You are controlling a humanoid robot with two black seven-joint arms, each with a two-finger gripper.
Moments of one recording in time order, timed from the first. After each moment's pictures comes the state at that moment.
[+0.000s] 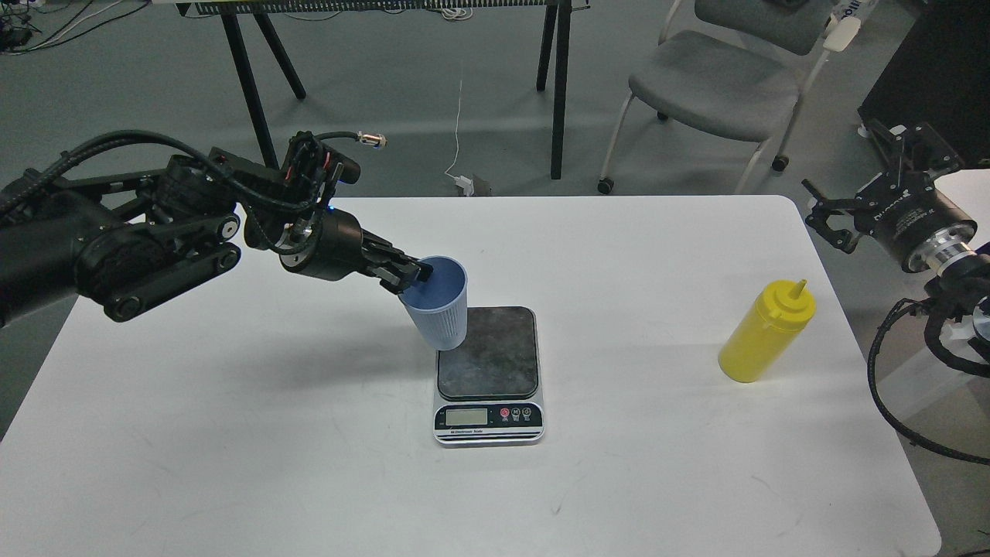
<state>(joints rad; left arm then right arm) -1.21 0.47 -0.04 -1.01 1.70 -0.48 -0.49 0.67 -0.65 0.63 0.74 0.32 0.49 0.11</state>
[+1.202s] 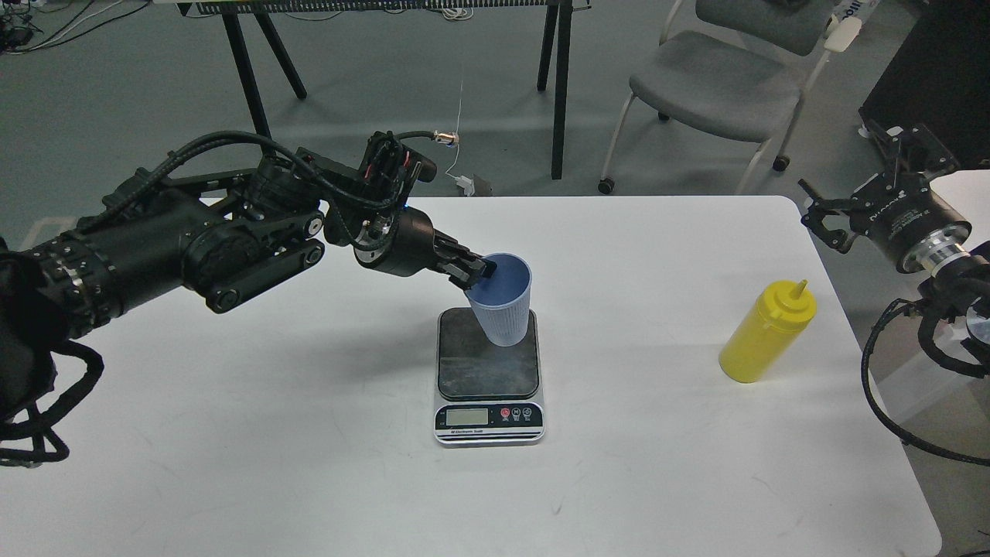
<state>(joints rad) -1.21 0.23 -0.07 -0.82 1.69 -0.47 -0.49 0.67 -0.64 0.64 0.74 0.32 0.49 0.11</state>
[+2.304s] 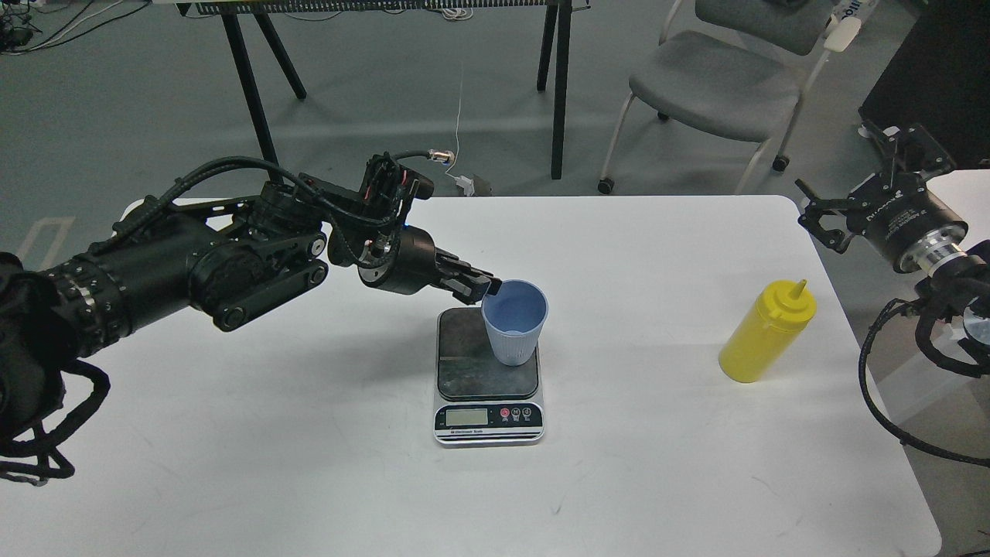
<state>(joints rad) -1.17 0.24 -0.06 -0.82 1.64 -0.44 -0.49 0.67 -0.63 0.64 0.74 0.32 0.49 0.11</state>
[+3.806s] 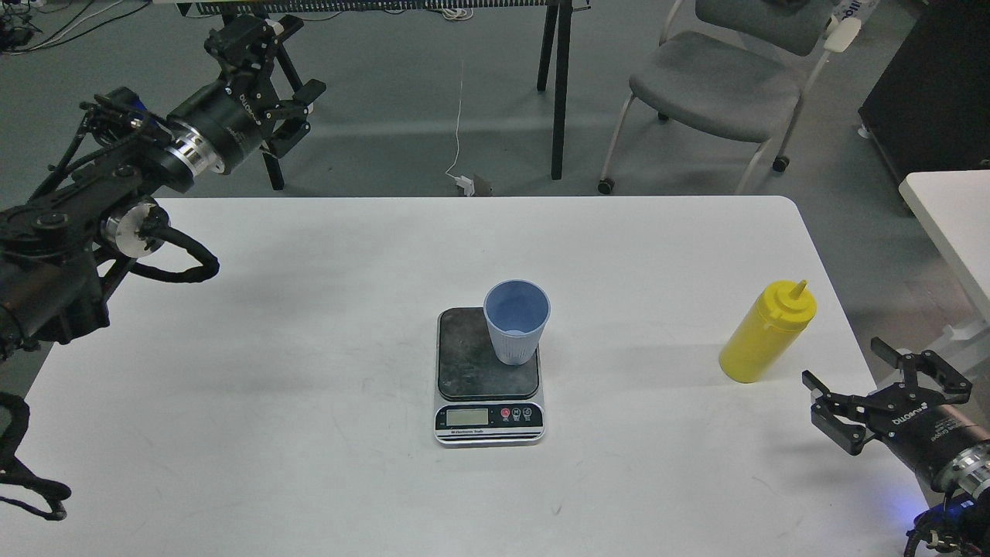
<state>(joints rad) -1.03 0.40 -0.32 -0.53 0.24 -0.48 -0.49 -0.05 -0.85 0.84 1.29 0.84 0.49 -0.03</state>
